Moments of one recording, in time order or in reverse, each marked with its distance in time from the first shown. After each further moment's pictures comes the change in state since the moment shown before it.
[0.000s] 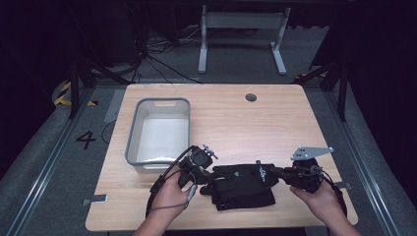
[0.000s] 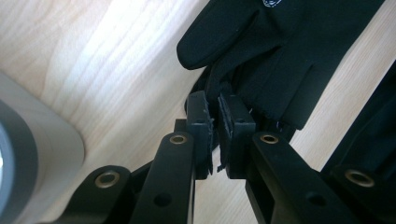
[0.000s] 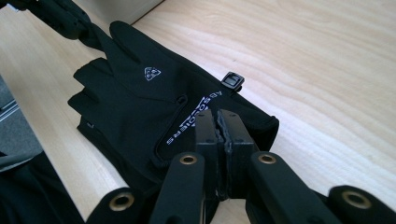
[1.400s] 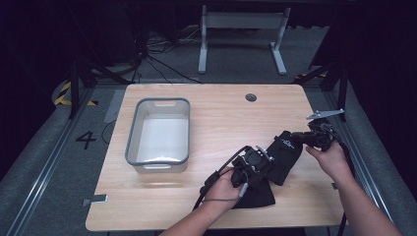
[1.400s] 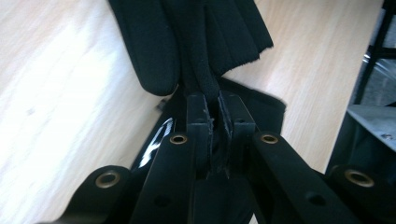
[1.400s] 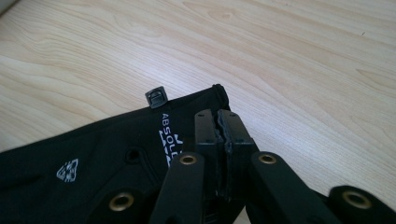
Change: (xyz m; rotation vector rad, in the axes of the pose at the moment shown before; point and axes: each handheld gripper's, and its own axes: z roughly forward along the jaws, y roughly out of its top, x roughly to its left) left arm -0.063 0.090 0.064 -0.077 -0.122 0.139; right arm -0.134 0.033 0.006 0.052 -0.234 0.136
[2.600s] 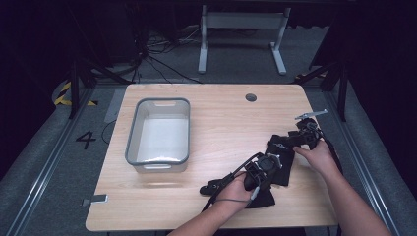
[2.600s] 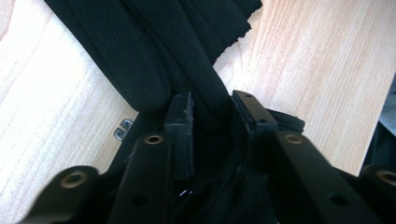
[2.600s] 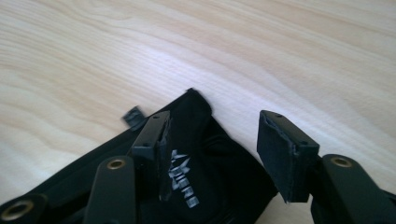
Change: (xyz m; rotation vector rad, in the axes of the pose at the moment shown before) left arm -0.009 0.018 0.061 0.130 -0.058 0.010; right arm -0.018 -0.003 0.060 0.052 0.001 0.040
